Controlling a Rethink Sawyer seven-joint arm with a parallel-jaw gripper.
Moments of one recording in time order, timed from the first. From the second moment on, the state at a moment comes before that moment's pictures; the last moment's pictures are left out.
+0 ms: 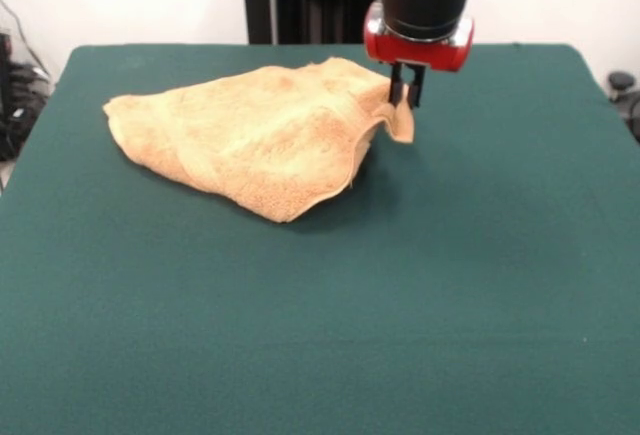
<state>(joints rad) -0.03 -0.53 -0.12 1.67 0.14 0.66 1.77</state>
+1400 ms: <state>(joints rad) -0.15 -0.59 -0.12 1.54 0.14 1.00 1.77</state>
